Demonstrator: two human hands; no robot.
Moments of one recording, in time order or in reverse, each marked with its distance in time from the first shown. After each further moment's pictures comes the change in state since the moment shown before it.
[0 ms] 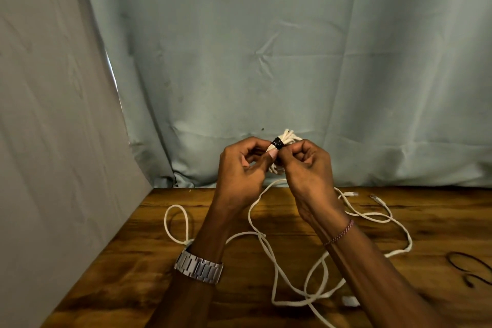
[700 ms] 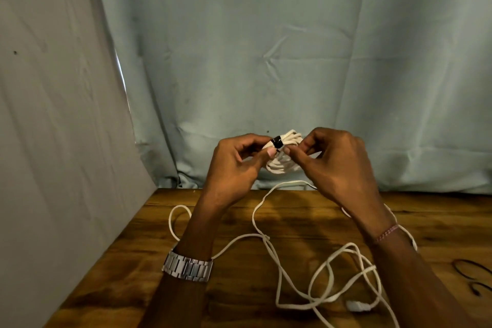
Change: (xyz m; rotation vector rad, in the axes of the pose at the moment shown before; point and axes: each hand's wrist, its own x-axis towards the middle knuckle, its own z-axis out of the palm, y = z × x) left_hand 0.006 0.012 -0.028 0.081 -0.064 0.026; right_hand 0.002 -0.040 -0.033 -0.807 -0.055 -0.436
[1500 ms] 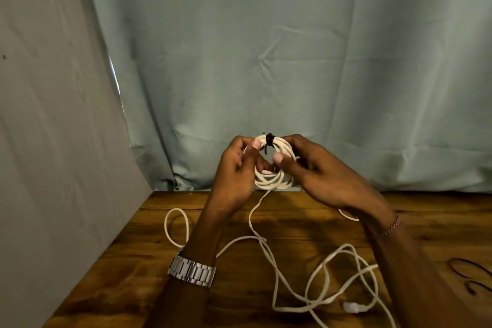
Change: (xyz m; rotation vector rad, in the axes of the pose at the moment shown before) left_hand -0.001 -0.011 0.019 -0.113 0.074 -0.128; right_hand 0.004 0.012 -0.001 0.238 -0.505 -0.083
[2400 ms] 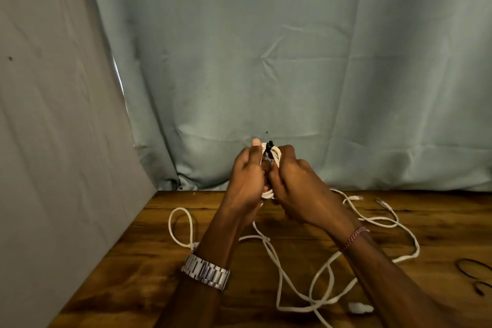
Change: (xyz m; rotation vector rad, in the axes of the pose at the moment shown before) left_hand -0.007 0.014 0.020 -0.333 0.040 -0.339; right_hand 0.007 0.005 0.047 -0.228 0.040 0.019
